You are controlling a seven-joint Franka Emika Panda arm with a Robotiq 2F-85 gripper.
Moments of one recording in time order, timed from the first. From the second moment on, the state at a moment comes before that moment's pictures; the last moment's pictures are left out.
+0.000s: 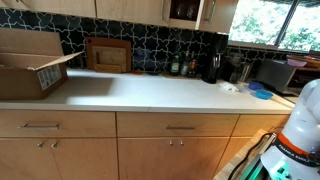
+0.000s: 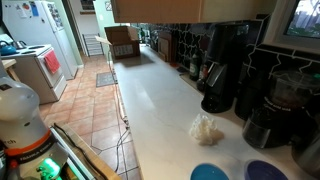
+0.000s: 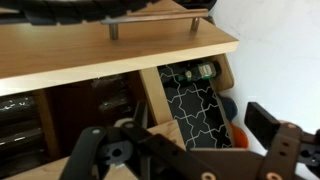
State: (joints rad) arm 0.23 -0.05 0.60 -1.48 -1.10 1.26 0.12
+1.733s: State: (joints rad) arm 0.35 0.09 0.34 -1.55 -1.33 1.20 0.22
